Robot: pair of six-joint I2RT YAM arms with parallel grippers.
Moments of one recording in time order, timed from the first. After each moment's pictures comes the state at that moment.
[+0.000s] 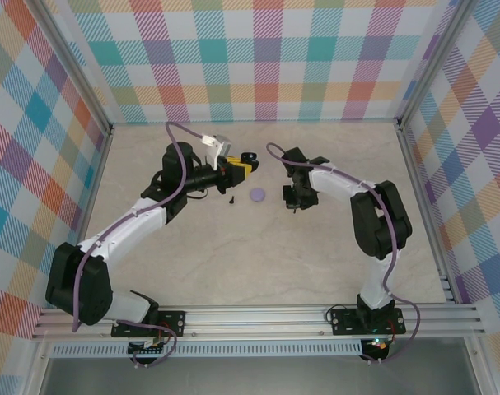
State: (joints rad) left arm -0.43 1.39 1.00 0.15 0.64 -0.22; right arm 0.49 1.93 1.38 -0.81 0.02 0.40
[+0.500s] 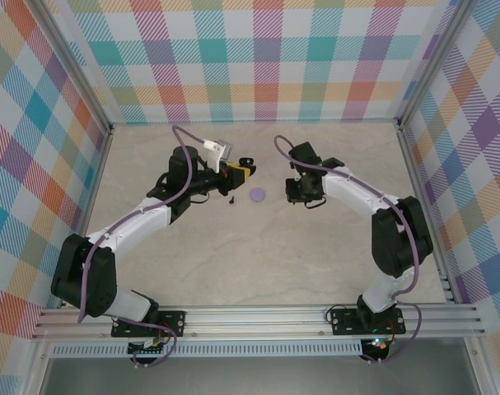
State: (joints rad) left arm -0.43 1.45 0.97 0.15 0.56 -0.26; right arm 0.49 1.72 1.30 -0.73 -0.01 0.38
